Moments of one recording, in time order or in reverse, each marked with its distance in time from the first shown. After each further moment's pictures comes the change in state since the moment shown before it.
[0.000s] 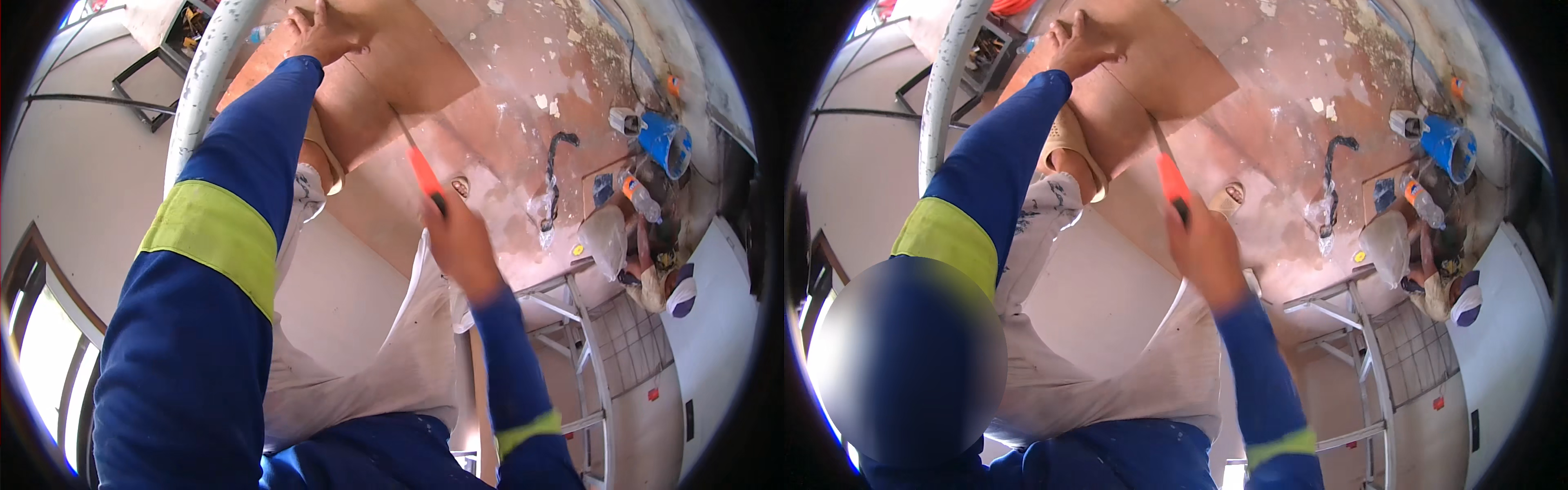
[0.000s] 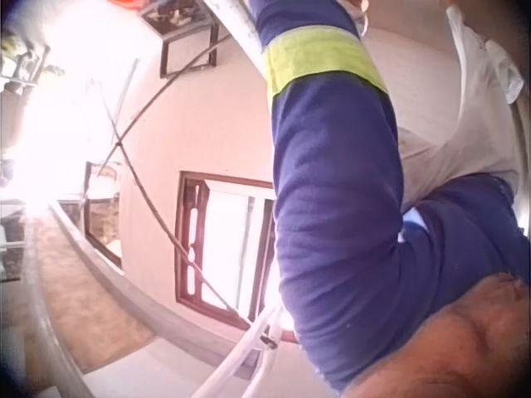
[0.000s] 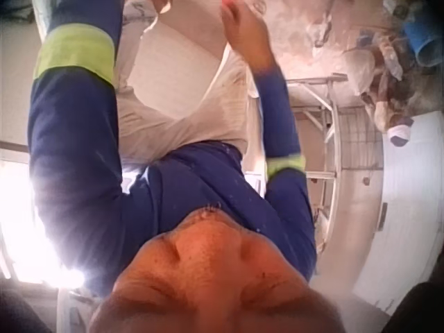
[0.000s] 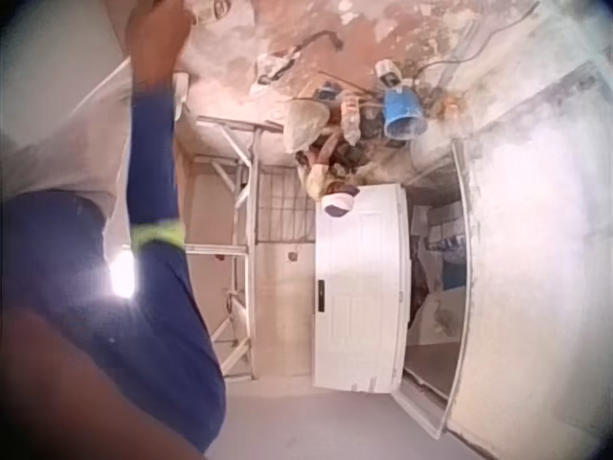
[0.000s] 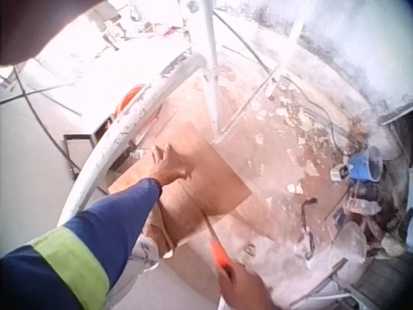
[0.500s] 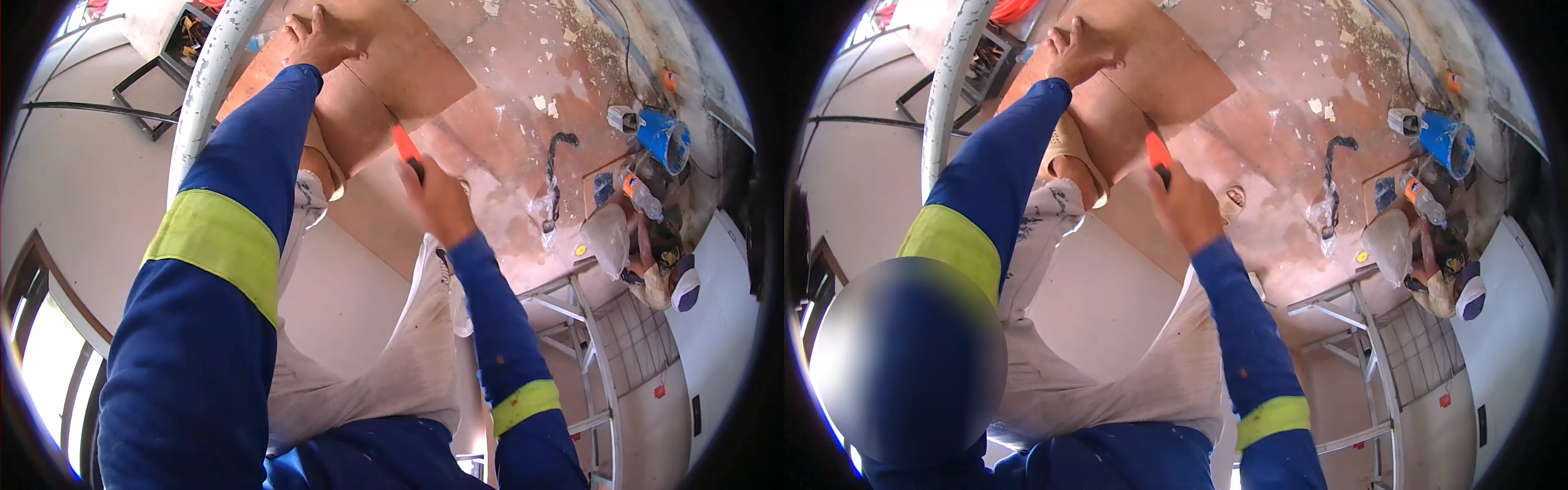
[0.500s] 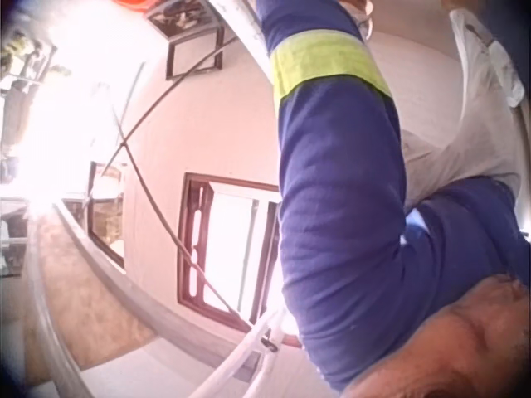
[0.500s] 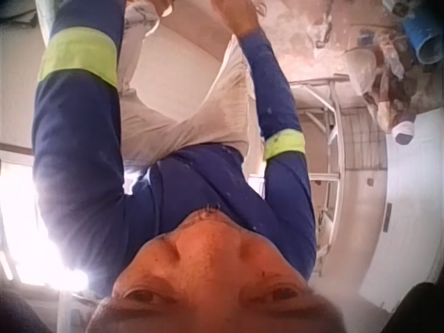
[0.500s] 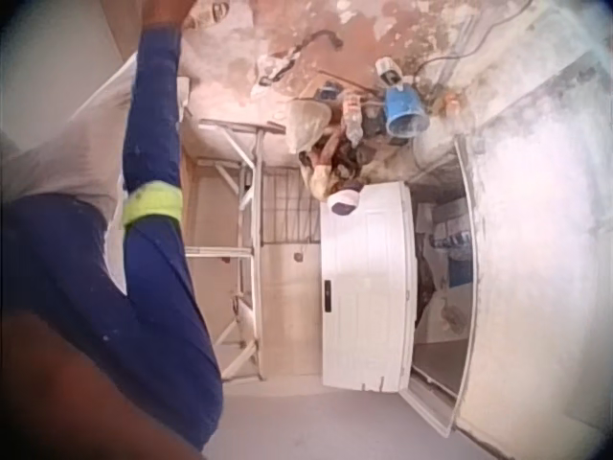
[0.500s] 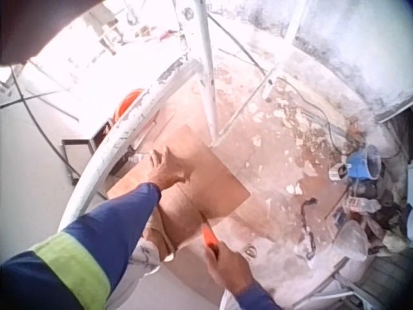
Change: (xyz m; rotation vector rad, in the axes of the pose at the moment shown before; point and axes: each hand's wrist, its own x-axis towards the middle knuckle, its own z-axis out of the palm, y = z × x) left_hand -0.014 0.033 -0.005 -0.148 -0.047 -0.173; right_hand 0.056 0.013 0.023 -0.064 -0.010 0.050
